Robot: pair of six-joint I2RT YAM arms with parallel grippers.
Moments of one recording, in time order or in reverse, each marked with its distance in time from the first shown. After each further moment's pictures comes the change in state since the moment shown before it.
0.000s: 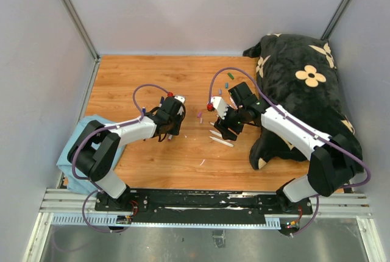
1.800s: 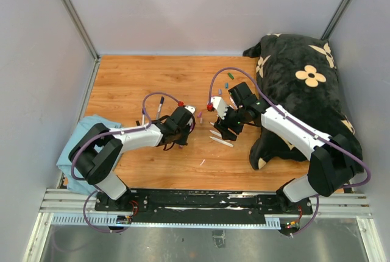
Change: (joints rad) left arm -0.148 -0.008 -0.036 -0.004 0.050 -0.089; right arm 0.000 0.000 0.000 0.000 -0.015 0.000
